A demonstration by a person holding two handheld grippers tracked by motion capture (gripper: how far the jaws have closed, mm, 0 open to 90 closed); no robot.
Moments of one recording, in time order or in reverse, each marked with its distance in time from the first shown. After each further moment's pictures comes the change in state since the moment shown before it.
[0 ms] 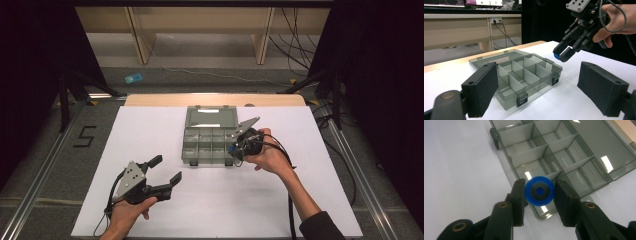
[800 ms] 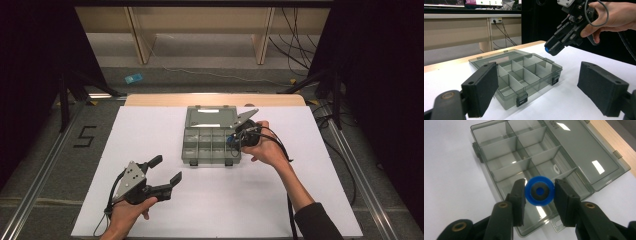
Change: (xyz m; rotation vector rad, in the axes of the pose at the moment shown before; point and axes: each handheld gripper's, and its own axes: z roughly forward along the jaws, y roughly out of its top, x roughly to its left) left arm 0.000 0.000 0.000 0.000 0.000 0.001; right arm -0.018 0.013 0.007 -0.044 -0.044 0.020
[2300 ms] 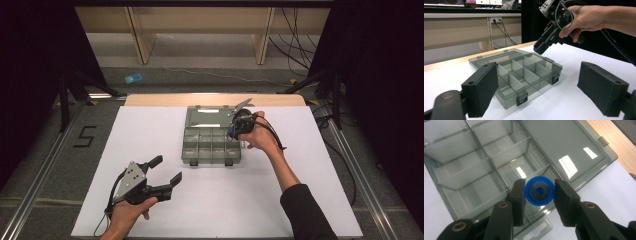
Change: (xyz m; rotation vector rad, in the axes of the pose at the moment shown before) left arm 0.000 -0.001 0.000 0.007 0.001 0.006; right arm -0.040 0.011 0.034 0.107 -0.043 0.073
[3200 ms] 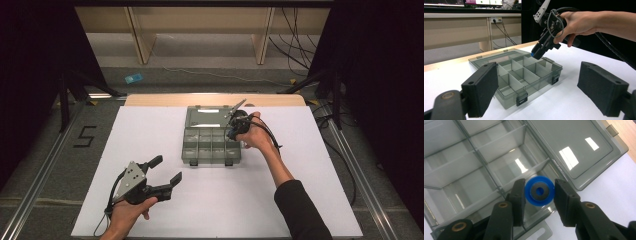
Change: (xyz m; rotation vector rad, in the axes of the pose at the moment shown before) left arm 0.000 0.000 0.001 -0.011 -0.007 -0.005; right arm -0.004 0.002 0.022 0.071 -0.004 -0.001
